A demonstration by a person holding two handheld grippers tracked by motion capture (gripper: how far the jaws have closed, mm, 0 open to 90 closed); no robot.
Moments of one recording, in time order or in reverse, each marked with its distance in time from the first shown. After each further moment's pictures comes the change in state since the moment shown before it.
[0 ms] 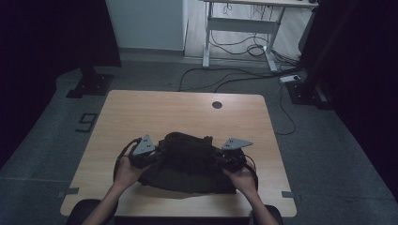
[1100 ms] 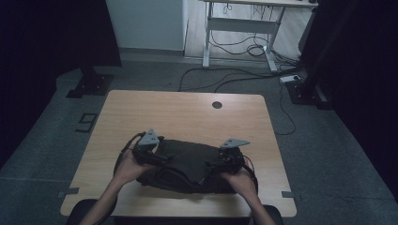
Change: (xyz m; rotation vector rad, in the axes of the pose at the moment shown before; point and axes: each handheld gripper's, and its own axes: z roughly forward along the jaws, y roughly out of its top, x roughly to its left) left arm 0.002 0.018 0.020 0.116 -0.042 -0.072; right arm 0.003 0.000 0.012 0.097 -0.083 0.120
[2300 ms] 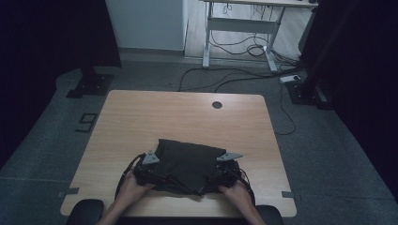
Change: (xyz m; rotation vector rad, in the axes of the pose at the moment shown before) left arm -0.011 -0.069 0.025 0.088 0.074 -0.154; right arm -0.002 -0.054 0.031 0.122 -0.072 0.062
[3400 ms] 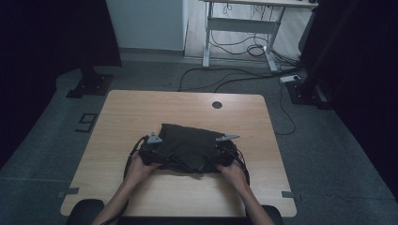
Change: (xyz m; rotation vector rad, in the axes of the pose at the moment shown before) left arm 0.053 0.036 0.039 -0.020 0.060 -0.066; right arm -0.044 0.048 0.039 -0.004 -0.041 0.047
